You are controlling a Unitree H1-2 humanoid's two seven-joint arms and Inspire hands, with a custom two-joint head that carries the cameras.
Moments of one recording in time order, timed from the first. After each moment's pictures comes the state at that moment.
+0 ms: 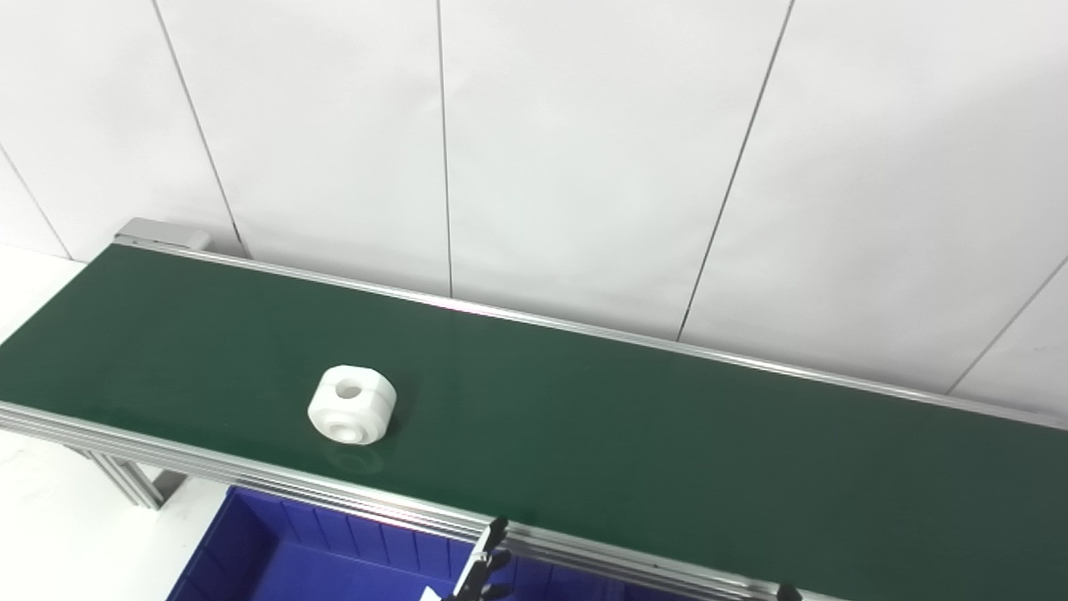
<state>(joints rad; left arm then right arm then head) 0.44 -0.05 -0.31 -0.16 0.31 -0.18 0.04 0.43 -0.04 0.13 0.06 -0.14 -0.41 -0.19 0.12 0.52</state>
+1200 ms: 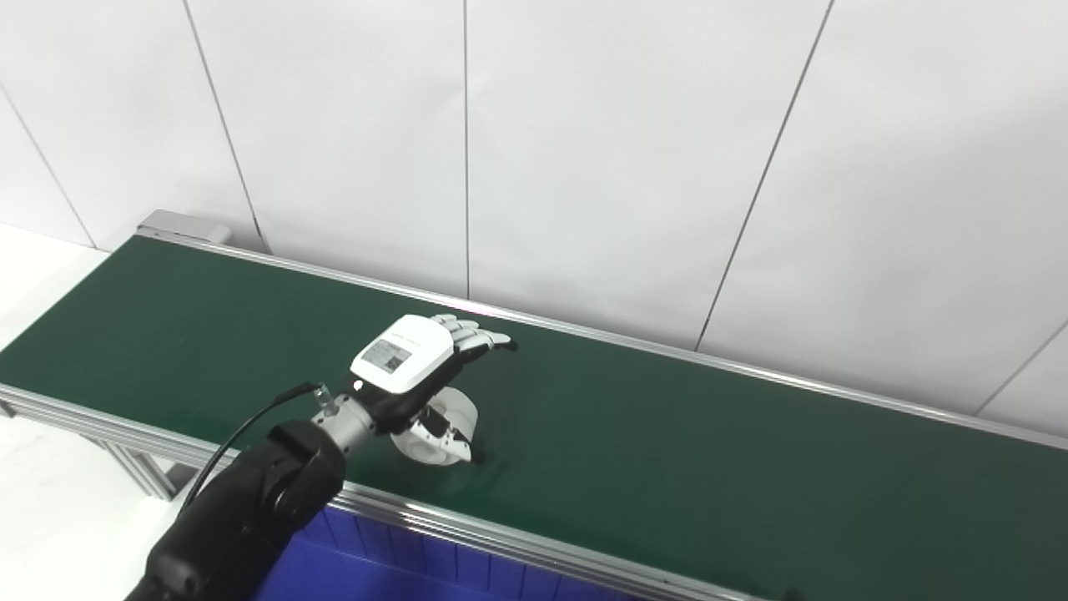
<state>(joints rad) -0.30 0.41 -0.26 0.17 0.88 -0.25 -0.02 0.44 0.01 0.12 0.04 -0.14 -0.41 -0.15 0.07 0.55</state>
